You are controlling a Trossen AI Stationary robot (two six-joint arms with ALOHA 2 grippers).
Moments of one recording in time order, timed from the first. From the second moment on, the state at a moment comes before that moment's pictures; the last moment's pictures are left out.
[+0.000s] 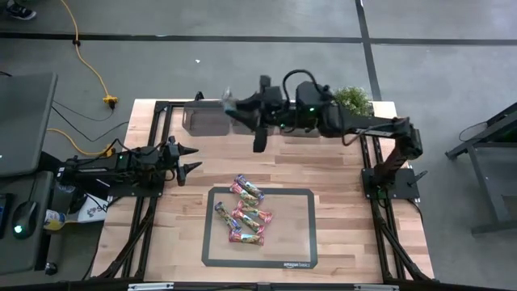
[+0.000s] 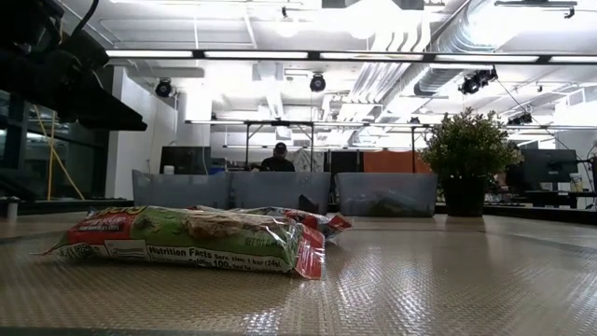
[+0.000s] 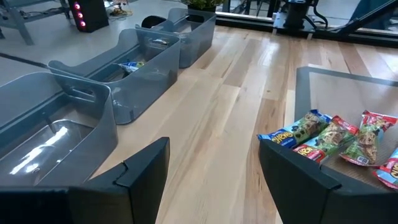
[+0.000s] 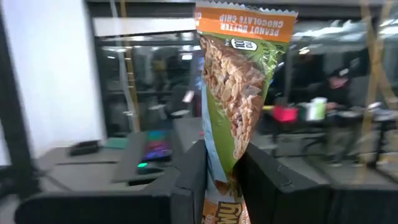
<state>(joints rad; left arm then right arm) 0.03 0.02 0.15 -0.42 -0.32 -0.11 -0.07 1.71 1.85 0.03 -0.01 0.02</state>
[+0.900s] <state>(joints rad) 0.03 0.02 0.15 -0.42 -0.32 -0.11 -0.29 1.67 1.85 -0.59 0.87 0.15</state>
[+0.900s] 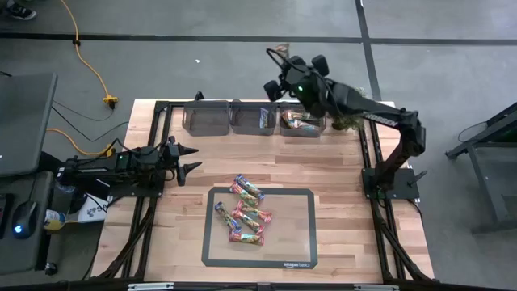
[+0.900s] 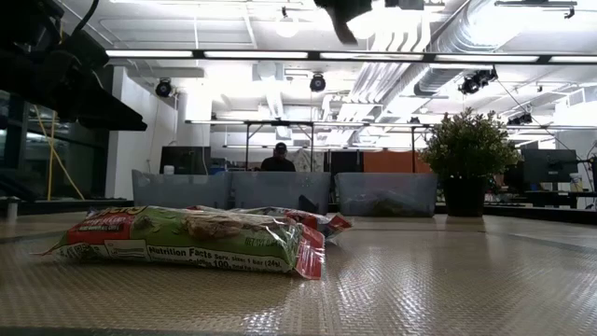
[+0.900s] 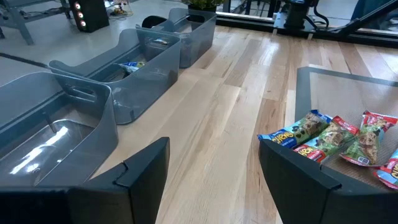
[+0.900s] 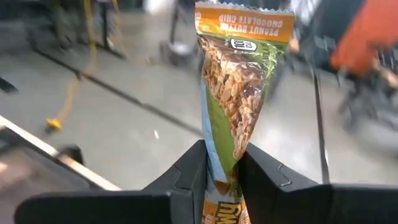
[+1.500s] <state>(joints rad) 0.03 0.02 0.15 -0.42 -0.32 -0.11 -0.61 1.80 1.85 -1.14 0.39 0.06</state>
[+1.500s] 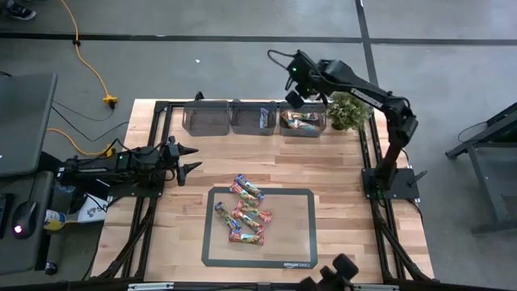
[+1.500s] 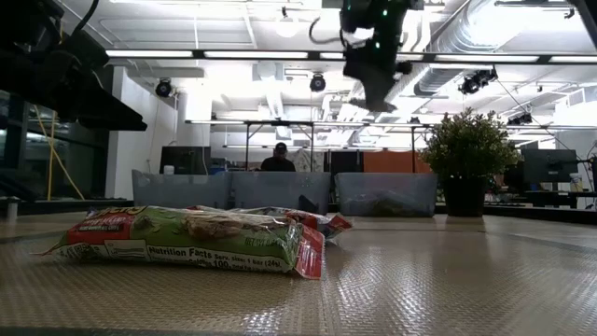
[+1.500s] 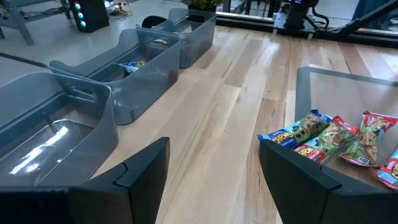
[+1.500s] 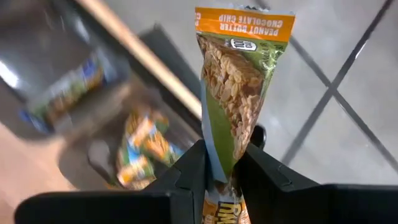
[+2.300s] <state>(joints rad) 0.03 0.02 0.15 -0.42 -0.31 -0.11 -0.65 2.02 1.85 -1.29 0.28 -0.51</state>
